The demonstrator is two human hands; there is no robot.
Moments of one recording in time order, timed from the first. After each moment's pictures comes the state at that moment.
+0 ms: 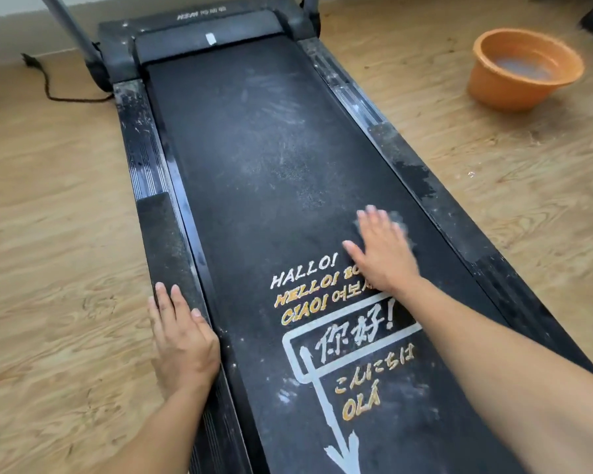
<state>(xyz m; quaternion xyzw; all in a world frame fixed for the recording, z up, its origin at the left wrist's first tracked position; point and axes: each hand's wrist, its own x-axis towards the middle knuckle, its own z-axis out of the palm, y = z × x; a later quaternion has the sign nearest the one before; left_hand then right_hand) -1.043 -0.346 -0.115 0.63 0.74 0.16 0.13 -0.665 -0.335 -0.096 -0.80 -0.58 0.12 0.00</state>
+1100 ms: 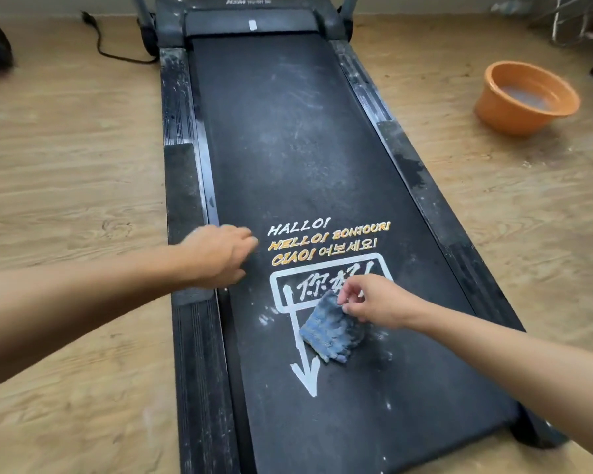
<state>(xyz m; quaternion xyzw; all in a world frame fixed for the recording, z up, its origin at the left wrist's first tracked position) -1.010 -0.347 0.006 0.91 0.34 -0.22 -0.03 -0.711 -0.479 -0.021 -0.68 -0.60 0.42 0.02</state>
